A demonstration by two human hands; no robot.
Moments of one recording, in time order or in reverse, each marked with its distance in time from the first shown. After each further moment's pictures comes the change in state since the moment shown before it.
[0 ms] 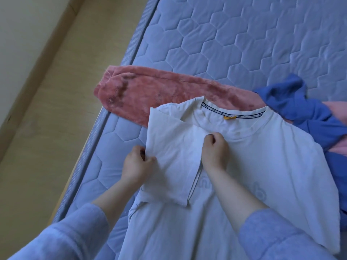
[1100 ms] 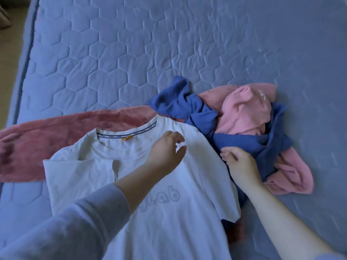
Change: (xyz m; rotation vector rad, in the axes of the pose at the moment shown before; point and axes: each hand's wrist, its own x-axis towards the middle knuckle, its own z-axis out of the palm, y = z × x) left_hand -0.103 0.250 0.193 0.373 -0.421 0.834; right_hand 0.072 0.147 -0.285 0.092 -0.002 0.152
